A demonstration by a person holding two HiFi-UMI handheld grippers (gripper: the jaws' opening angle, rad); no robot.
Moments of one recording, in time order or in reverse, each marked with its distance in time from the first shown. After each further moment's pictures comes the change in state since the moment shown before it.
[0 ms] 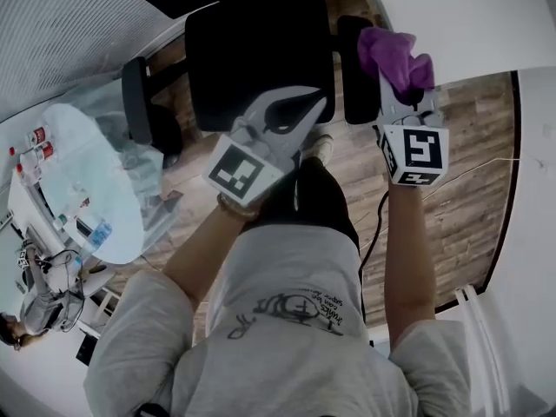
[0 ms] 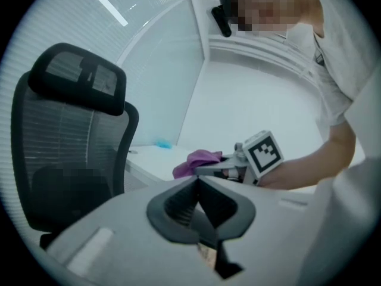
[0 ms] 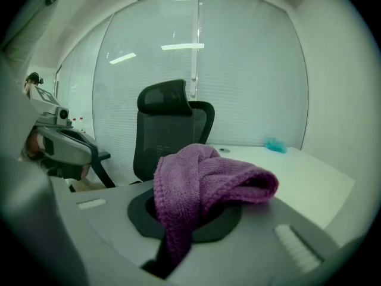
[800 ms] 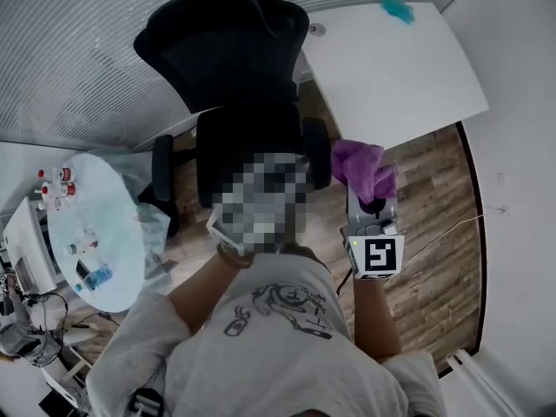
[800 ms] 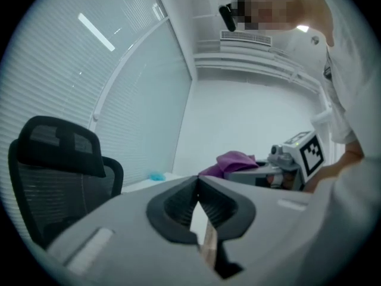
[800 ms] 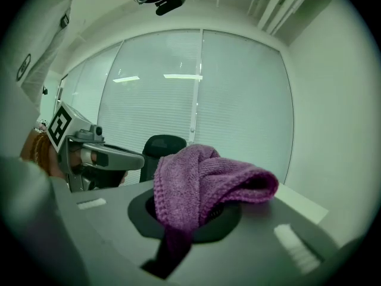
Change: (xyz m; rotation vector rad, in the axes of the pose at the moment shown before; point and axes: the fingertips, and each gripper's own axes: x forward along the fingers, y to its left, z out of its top) left arm -0.029 -0.096 0.189 0.107 -0.133 0.004; right arm -0.196 0.021 0.170 -0.036 -0.212 -0.062
